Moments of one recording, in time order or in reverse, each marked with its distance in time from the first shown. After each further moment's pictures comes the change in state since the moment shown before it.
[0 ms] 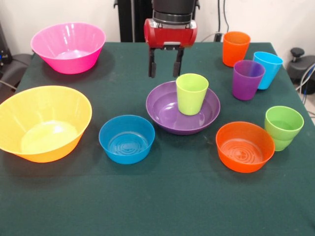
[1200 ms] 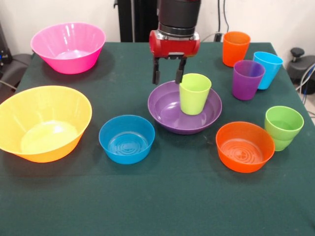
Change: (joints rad) arm 0.041 0.061 0.004 -0.006 -0.001 0.016 0.000
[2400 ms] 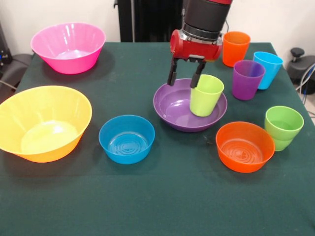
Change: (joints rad) arm 0.089 0.137 -0.148 -0.077 -0.017 -0.001 0.284
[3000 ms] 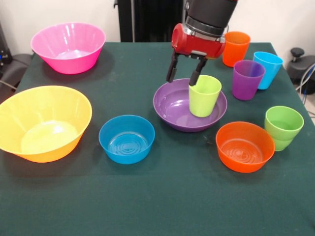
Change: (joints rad) arm 0.000 0.039 -0.086 -0.026 -0.020 -0.012 0.025
